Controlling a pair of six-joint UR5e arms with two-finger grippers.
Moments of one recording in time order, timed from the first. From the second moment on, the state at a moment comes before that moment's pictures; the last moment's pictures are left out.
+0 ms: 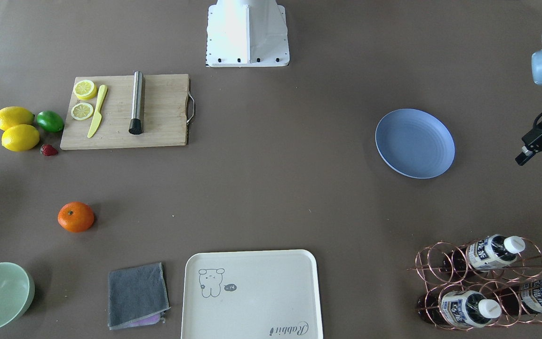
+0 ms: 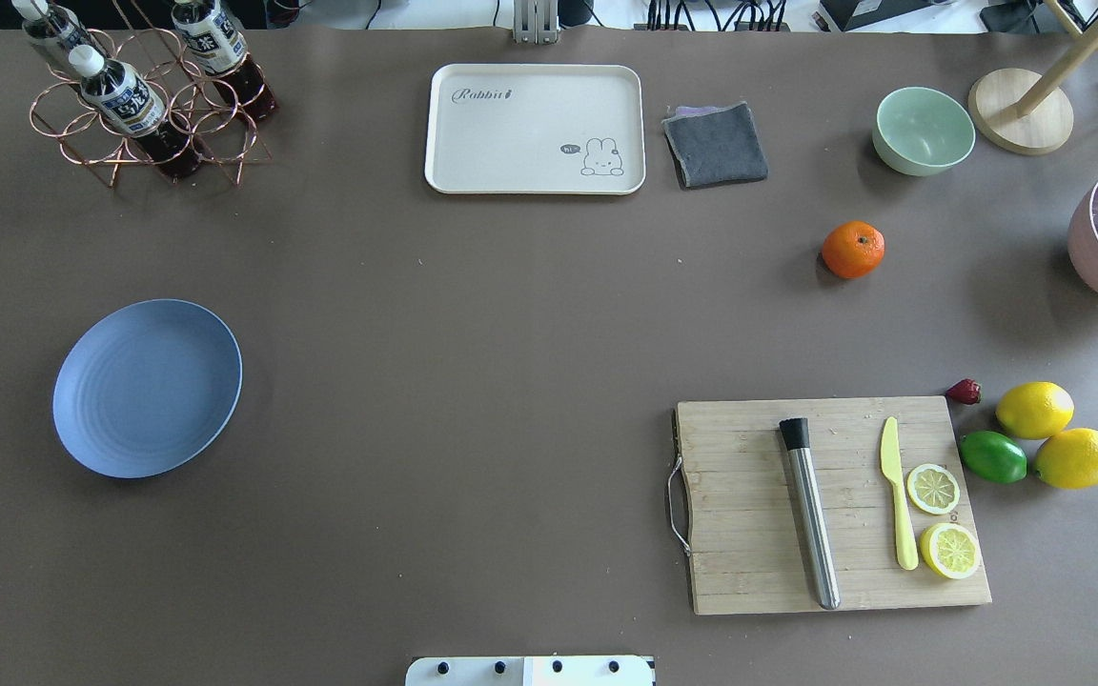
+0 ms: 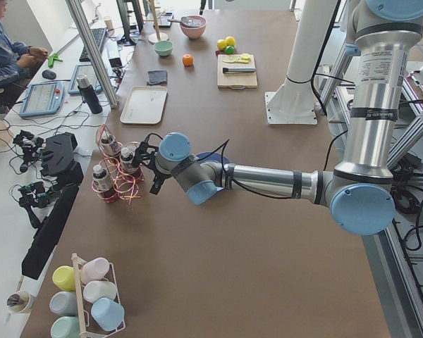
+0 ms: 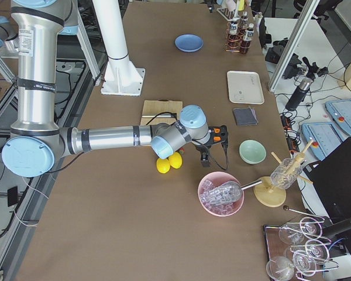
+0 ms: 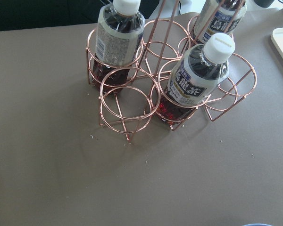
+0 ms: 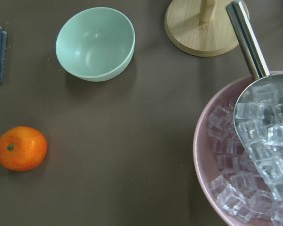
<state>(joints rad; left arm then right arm) -1.27 -1.64 -1.56 -2.41 -2.32 -0.66 1.30 -1.65 1.75 -0.98 2.28 0.67</state>
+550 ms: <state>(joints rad) -1.17 -1.57 -1.55 -2.55 -2.28 -0.79 1.08 -1.51 1.70 -0.93 2.13 0.91</state>
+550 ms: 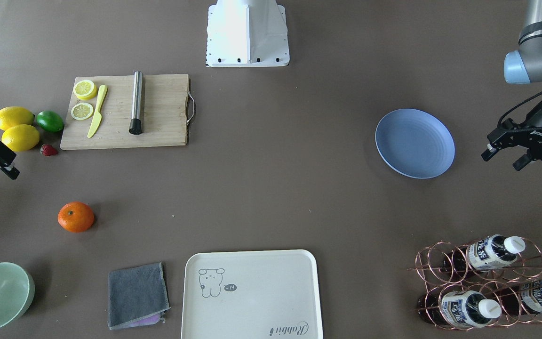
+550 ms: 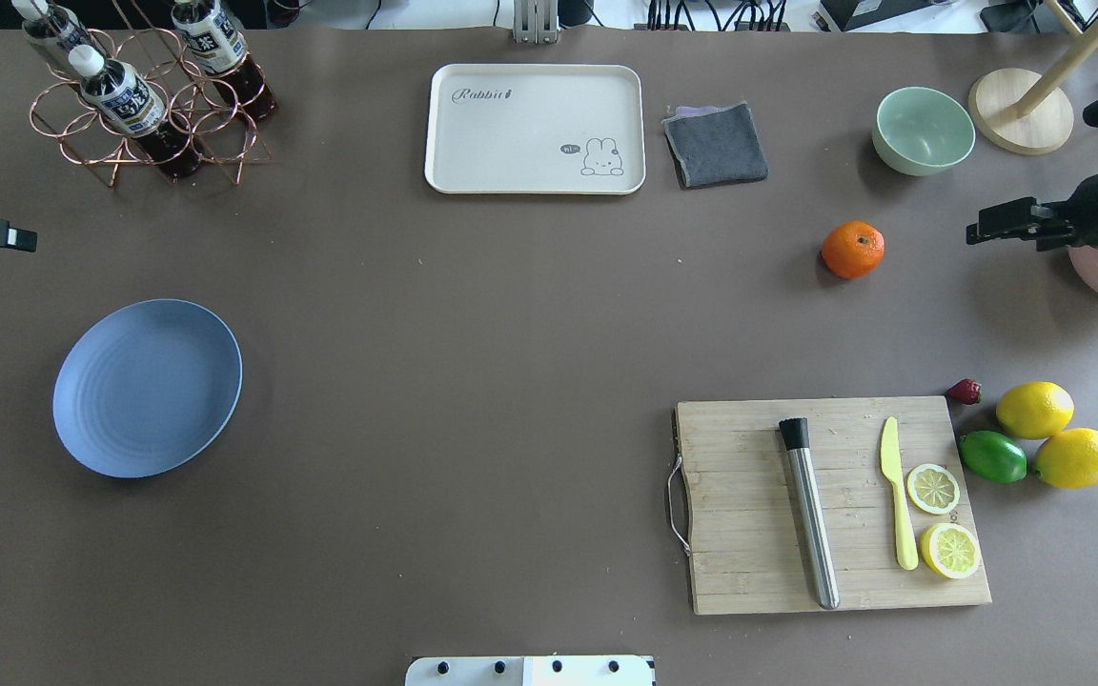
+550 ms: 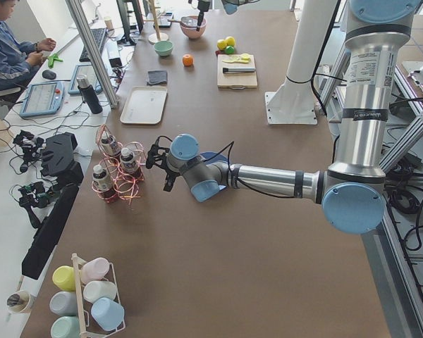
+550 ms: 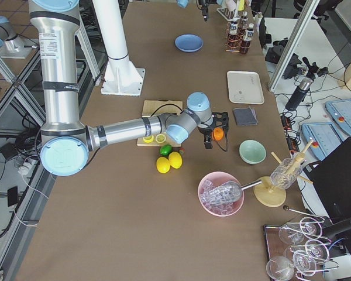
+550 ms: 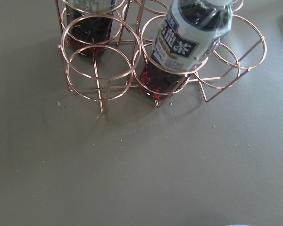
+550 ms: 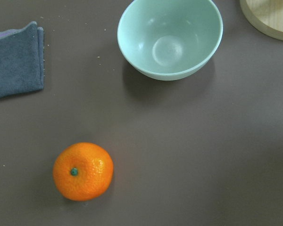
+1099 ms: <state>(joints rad) -0.97 -1.50 -1.49 -2.74 -2.17 -0.98 1.06 -1.46 1.68 -0.93 2.12 0.93</state>
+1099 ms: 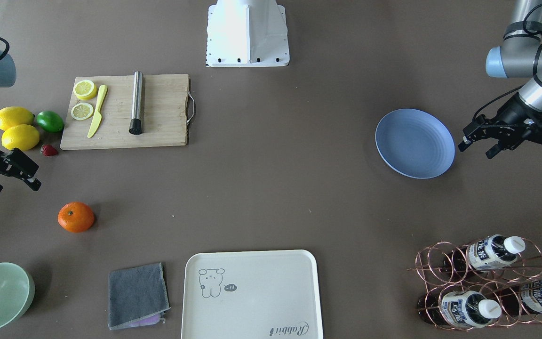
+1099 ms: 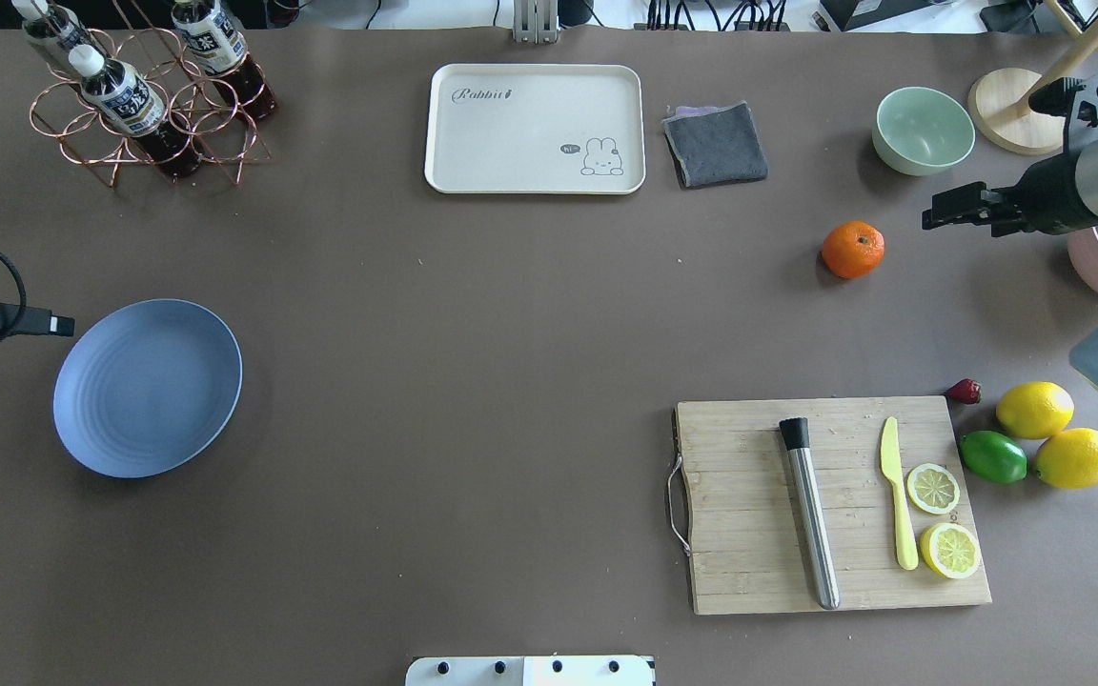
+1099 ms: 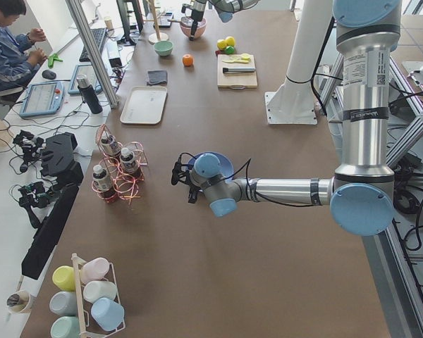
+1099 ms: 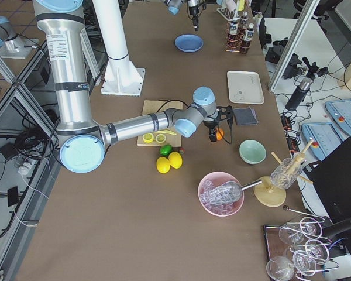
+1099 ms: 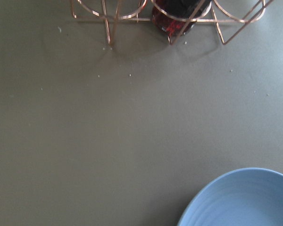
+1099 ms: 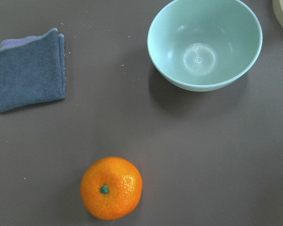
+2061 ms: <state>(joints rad) -0.89 -1.49 -1.44 -2.87 -2.13 -1.02 1.06 -1.46 1.68 -0.93 2.12 0.93</state>
